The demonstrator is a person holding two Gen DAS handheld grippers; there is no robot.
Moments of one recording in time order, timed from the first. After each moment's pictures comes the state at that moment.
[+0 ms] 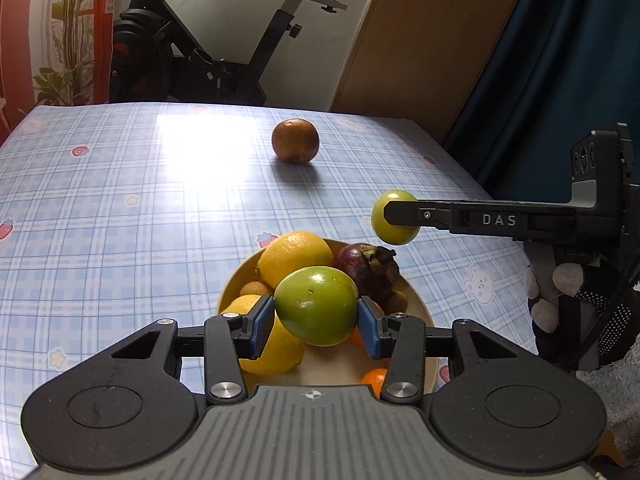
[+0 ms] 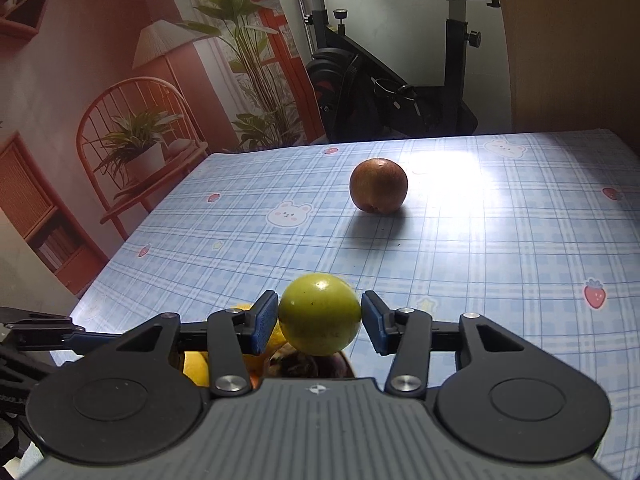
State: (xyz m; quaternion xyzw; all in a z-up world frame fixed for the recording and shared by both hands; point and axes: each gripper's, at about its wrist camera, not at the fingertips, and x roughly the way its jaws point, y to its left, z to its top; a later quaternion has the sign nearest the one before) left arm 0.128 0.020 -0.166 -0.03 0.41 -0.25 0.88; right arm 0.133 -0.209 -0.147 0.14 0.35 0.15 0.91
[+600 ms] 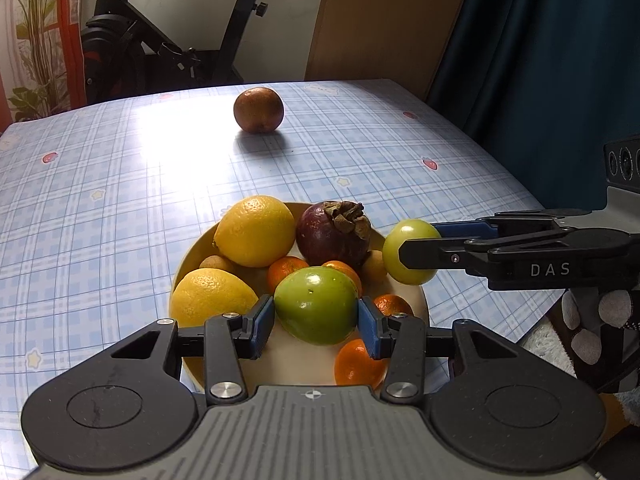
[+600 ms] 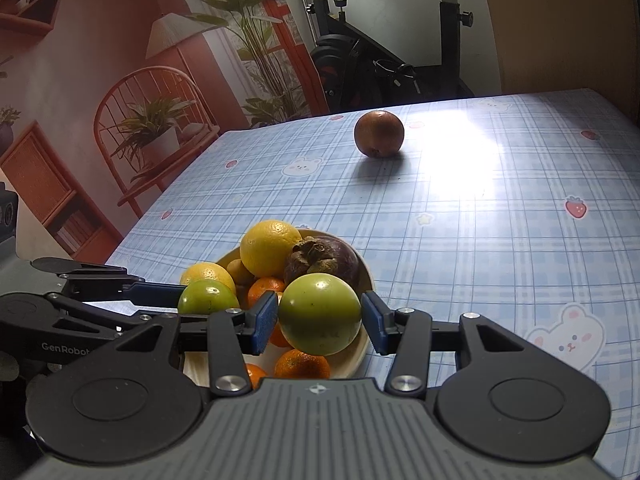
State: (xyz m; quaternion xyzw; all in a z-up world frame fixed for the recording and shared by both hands) left arm 0.120 -0.020 -0.186 0.04 0.42 -0.26 0.87; right arm 0.078 -0.208 -0.167 0.16 0.37 0.15 0.90
